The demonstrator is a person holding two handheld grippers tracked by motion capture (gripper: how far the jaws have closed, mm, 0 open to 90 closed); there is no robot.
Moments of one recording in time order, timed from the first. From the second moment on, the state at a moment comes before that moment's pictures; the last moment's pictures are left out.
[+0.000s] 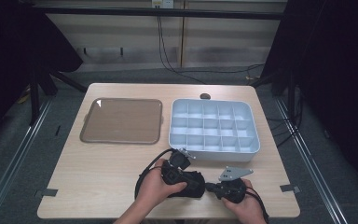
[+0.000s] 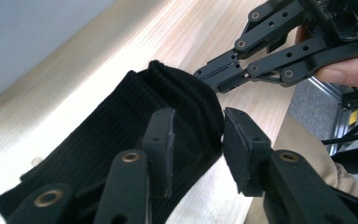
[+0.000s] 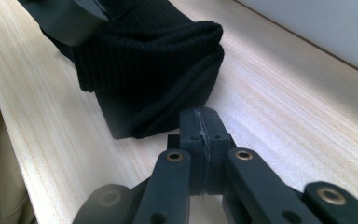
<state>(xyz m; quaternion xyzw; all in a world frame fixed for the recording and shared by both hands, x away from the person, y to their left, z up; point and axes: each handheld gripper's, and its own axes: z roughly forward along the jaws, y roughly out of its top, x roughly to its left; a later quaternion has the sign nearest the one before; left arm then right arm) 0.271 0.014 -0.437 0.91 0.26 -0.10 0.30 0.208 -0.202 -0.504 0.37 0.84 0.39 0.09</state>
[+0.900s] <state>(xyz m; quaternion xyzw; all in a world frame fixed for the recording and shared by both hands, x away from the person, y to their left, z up) 0.288 0.070 -0.445 0.90 0.33 -0.05 0.29 0.208 -0.202 -0.504 0.37 0.84 0.39 0.09</state>
